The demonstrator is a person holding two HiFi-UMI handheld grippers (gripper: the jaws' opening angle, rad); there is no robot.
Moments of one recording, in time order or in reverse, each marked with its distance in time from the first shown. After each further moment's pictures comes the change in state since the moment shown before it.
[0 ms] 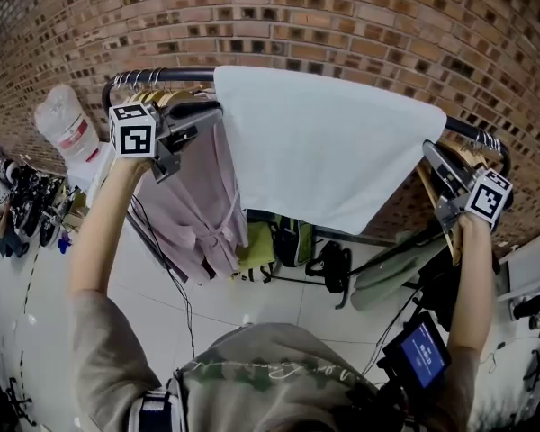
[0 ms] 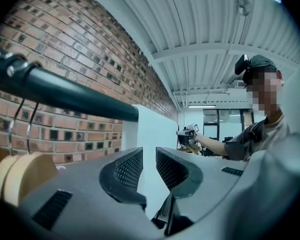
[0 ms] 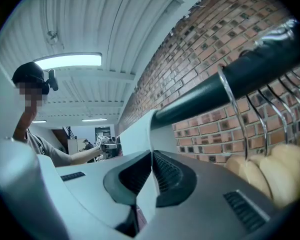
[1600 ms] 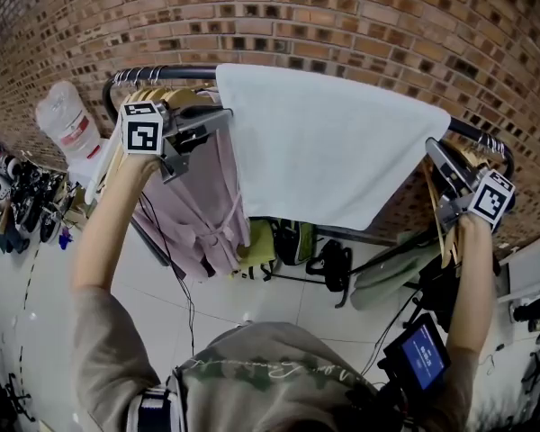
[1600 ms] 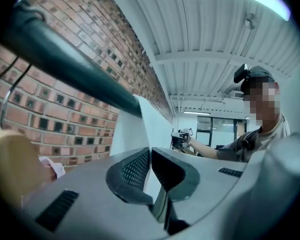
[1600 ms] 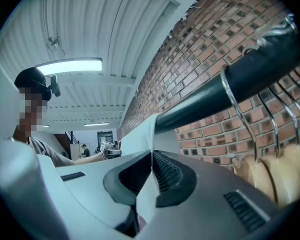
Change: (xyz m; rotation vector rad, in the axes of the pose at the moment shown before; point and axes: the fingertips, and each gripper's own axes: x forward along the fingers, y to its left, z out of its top) left arm 0.014 -0.008 -0.010 -0.086 -0.014 -0.091; right arm 0.003 0.006 0.007 0.028 -0.038 0.035
